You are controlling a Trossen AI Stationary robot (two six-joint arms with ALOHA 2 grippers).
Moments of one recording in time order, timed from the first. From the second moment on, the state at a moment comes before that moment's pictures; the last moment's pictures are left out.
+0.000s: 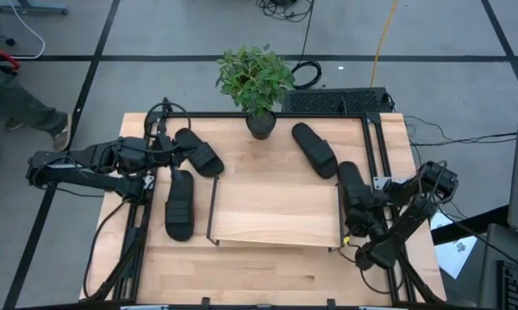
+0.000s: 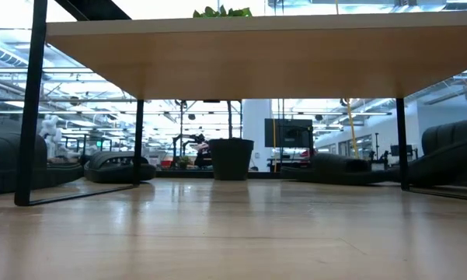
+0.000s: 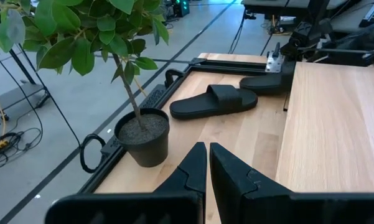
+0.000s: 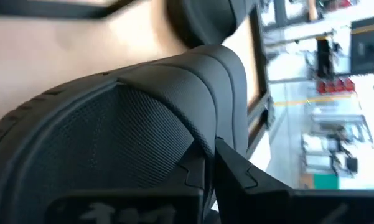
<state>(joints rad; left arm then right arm) 0.00 0.64 0.78 -0.47 -0.38 -0.04 0.99 1.71 0.85 -1.59 0.52 1.43</state>
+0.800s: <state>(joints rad) 0.00 0.64 0.78 -0.47 -0.38 -0.08 1.07 1.51 0.83 -1.59 0.47 1.47</state>
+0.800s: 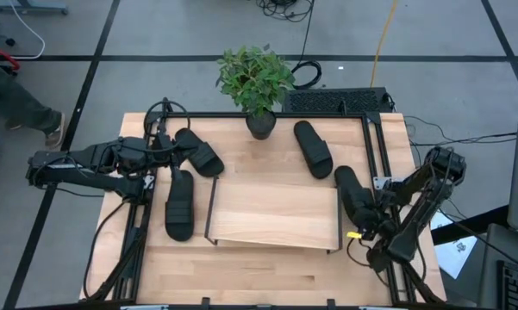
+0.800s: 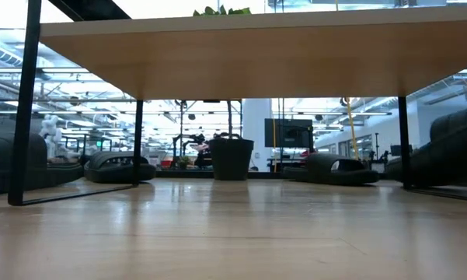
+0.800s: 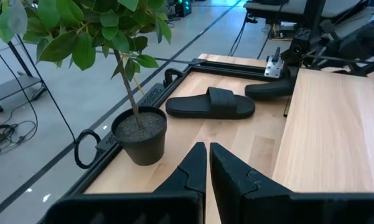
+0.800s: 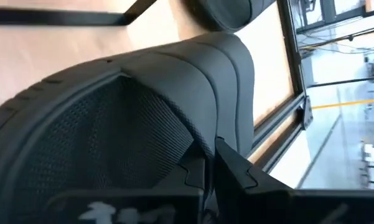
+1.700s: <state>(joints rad) 0.00 0.72 0.78 -0.47 -0.38 -0.08 0.60 1.19 0.83 -1.59 0.74 0.94</state>
